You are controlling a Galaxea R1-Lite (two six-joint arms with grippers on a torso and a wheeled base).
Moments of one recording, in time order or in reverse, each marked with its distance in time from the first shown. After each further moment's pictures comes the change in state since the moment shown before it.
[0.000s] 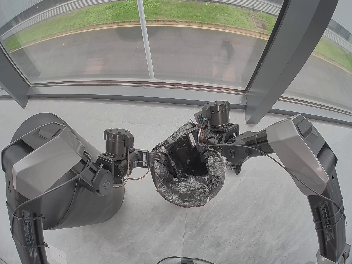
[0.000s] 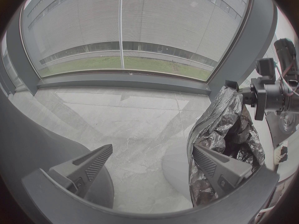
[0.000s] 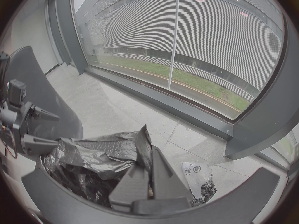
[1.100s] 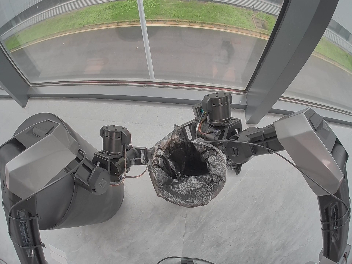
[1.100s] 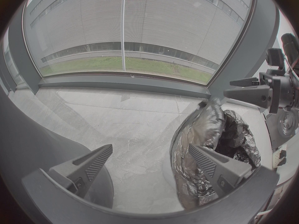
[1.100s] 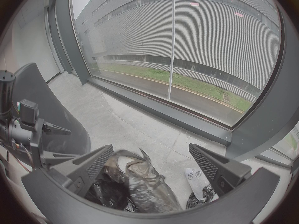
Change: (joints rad) left arm -0.012 -0.043 0.023 0.000 0.000 -0.020; right arm 0.045 -0.103 0.086 -0.048 -0.008 0.033
